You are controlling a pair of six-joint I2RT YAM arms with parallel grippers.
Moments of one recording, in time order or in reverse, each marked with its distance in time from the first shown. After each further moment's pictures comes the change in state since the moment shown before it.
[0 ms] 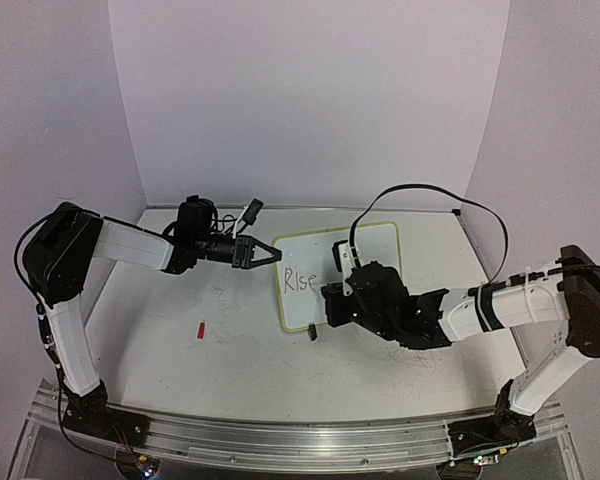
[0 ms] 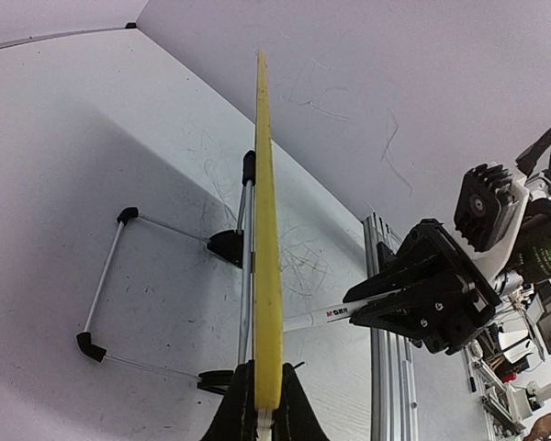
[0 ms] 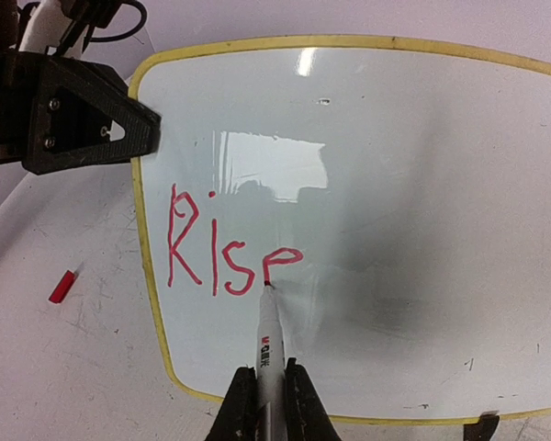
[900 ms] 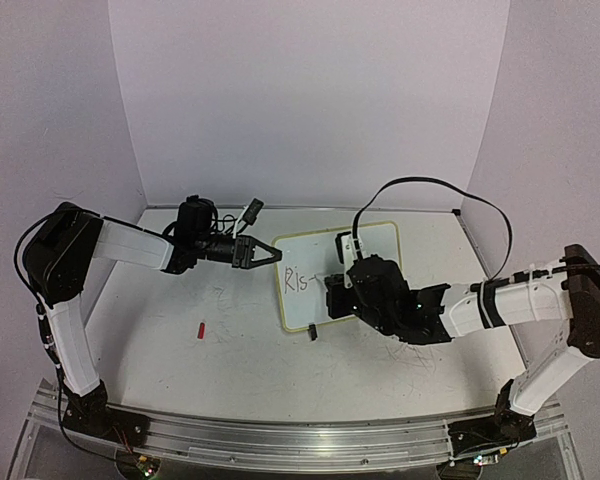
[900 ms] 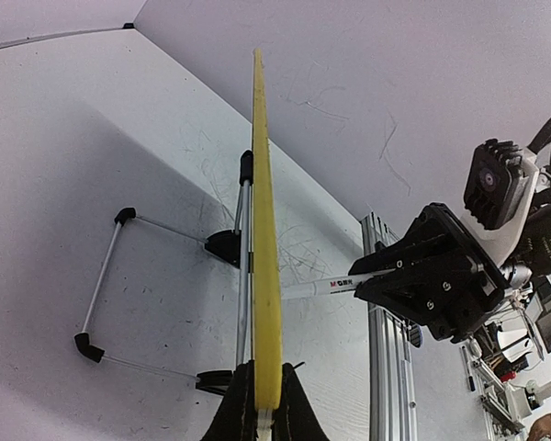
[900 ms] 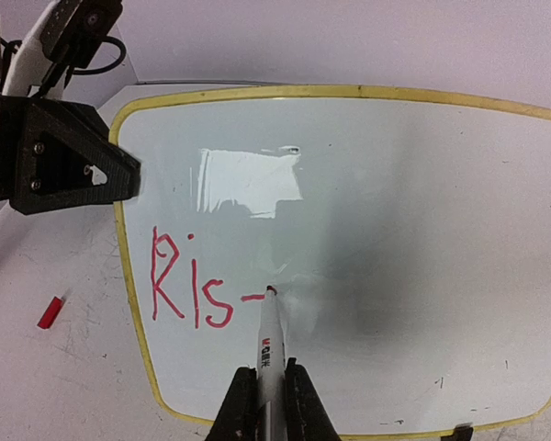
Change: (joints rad) left arm -0.001 0.000 0.000 0.001 0.003 0.000; right arm -0.001 -0.010 0.037 -0.026 0.067 -0.015
